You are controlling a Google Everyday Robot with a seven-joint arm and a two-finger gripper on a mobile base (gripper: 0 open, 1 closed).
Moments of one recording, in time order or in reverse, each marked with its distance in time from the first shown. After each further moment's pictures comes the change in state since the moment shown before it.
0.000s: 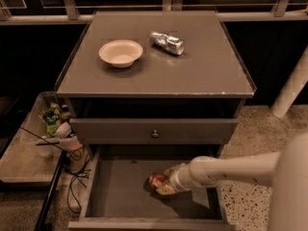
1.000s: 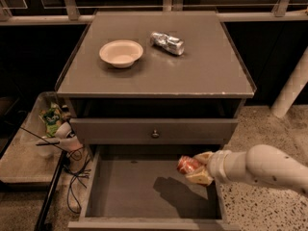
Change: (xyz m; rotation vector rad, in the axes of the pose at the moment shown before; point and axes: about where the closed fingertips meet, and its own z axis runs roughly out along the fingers) arm -0.011 -0.021 -0.201 0.121 -0.116 0.023
